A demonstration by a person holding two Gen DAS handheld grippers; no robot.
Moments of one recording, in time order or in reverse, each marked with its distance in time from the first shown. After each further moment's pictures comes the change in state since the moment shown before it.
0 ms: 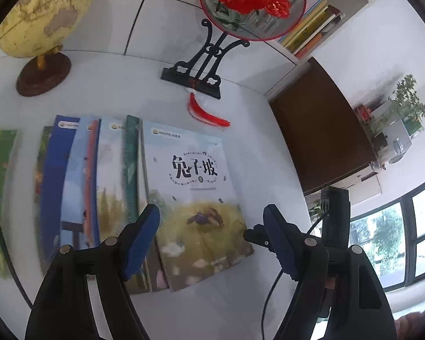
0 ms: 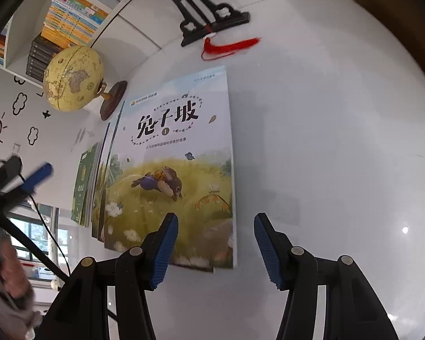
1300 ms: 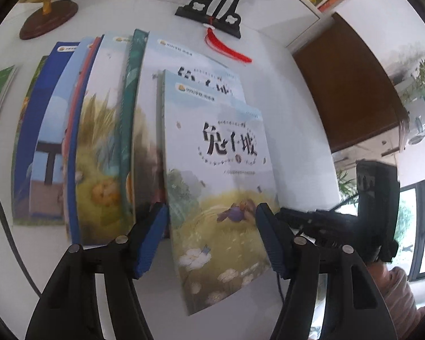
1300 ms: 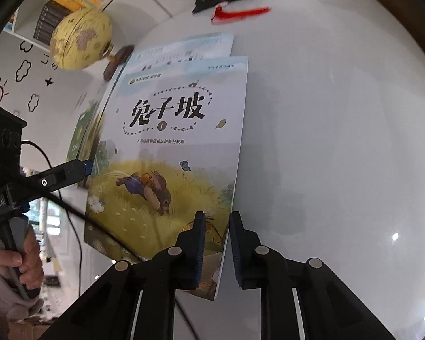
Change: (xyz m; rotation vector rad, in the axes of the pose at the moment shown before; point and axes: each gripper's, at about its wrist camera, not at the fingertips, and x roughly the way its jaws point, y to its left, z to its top) left arm 0.041 0.007 -0.063 -0.034 0.184 0.095; right arm 0.001 0.000 -0.040 -0.096 0.121 -0.005
